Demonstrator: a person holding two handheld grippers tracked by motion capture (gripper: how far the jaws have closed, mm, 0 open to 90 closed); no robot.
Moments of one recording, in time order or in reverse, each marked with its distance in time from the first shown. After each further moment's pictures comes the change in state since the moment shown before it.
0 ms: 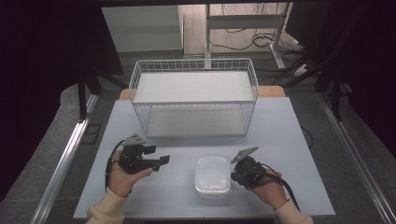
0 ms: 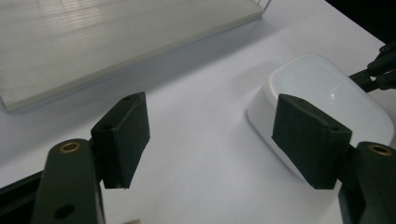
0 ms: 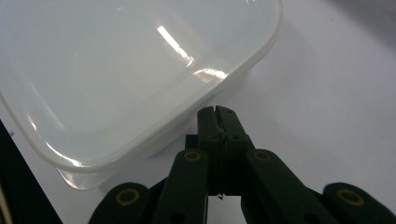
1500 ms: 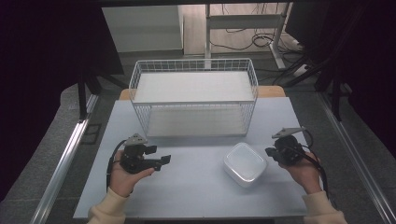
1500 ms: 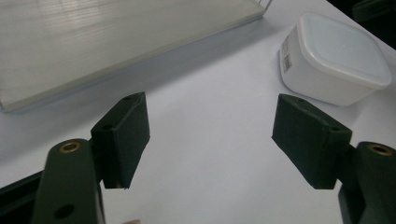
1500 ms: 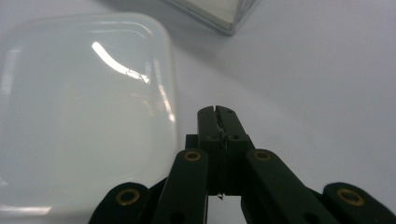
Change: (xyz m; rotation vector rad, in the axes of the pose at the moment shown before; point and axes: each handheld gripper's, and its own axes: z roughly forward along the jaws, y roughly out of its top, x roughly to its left) left arm -0.001 0.001 0.002 0.002 0.006 -0.008; right arm -0.099 -0.029 -0.059 -0.115 -0.214 0.182
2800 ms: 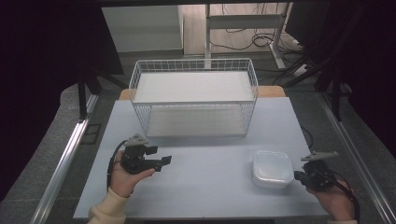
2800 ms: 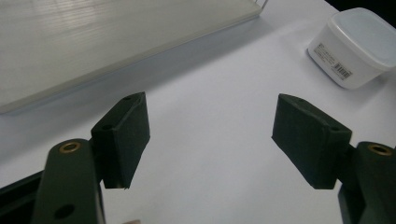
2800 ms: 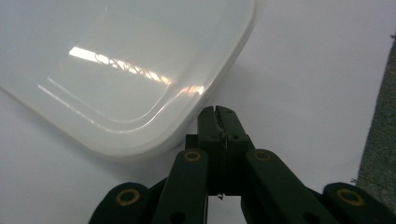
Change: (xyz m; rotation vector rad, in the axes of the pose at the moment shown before) left arm -0.003 0.000 0.000 0.000 -0.008 0.008; right arm -0.019 -0.088 -0.036 0.099 -0.074 0.148
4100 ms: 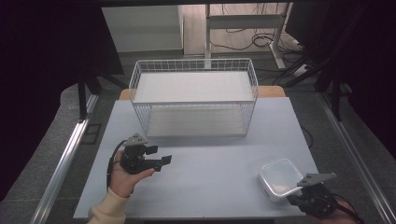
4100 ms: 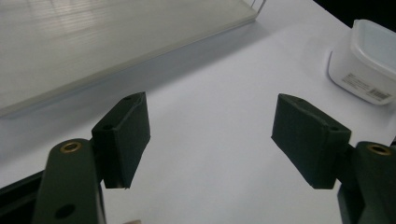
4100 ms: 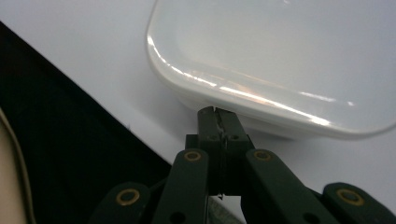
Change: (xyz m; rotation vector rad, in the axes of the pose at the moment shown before) left arm -0.001 0.001 -0.001 -0.009 -0.011 -0.001; right arm 0.046 -0.034 -0.030 0.048 0.178 -0.153
